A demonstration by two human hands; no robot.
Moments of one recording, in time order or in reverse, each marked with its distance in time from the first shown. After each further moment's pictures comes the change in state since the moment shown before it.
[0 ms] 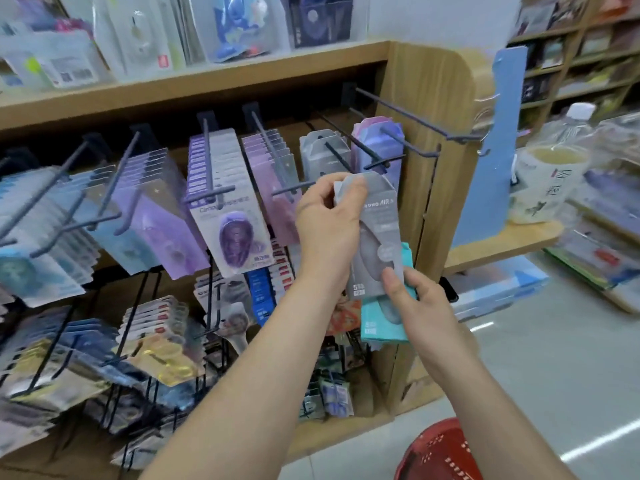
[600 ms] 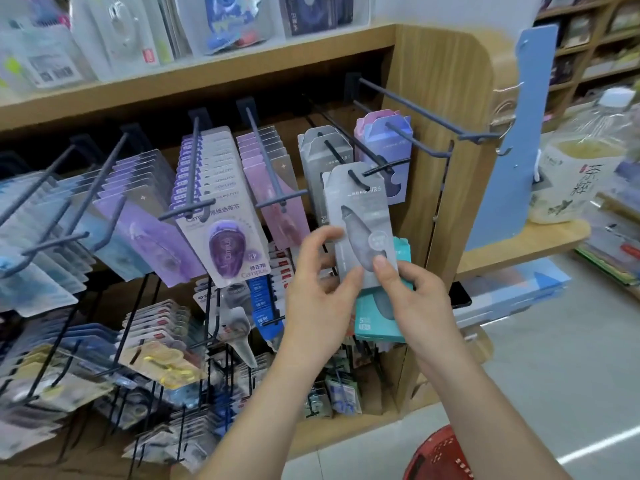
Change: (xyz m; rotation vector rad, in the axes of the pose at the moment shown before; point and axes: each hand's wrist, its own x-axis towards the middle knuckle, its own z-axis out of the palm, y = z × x) left_hand -0.044 -0.031 -0.034 0.153 -0.175 -0.043; right_hand 0.030 -0.005 0.010 0.060 0.018 -0.042
